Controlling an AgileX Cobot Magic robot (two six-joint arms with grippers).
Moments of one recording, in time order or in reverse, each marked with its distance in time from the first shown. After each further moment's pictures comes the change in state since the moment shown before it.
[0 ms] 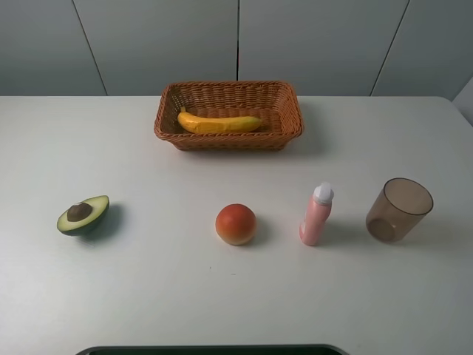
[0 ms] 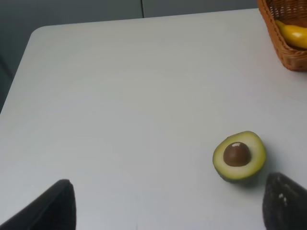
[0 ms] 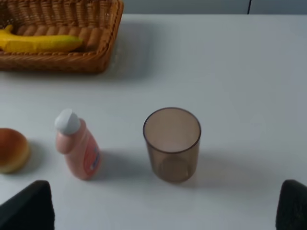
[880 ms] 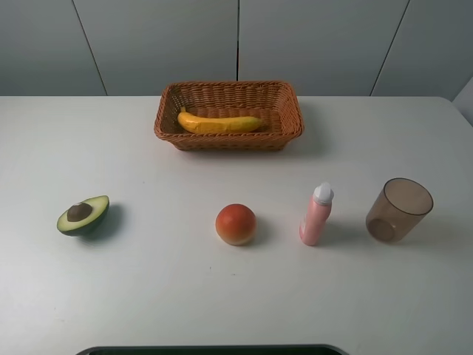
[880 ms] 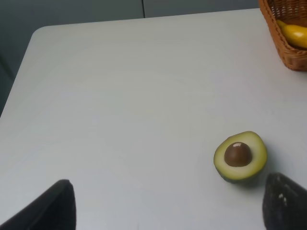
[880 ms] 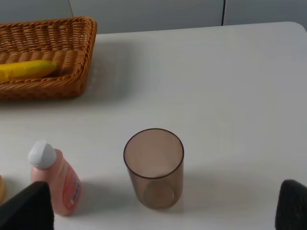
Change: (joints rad) left arm 0.000 0.000 0.000 0.002 0.000 0.000; right arm -0.116 -0.004 0.063 0.014 -0.131 -0.012
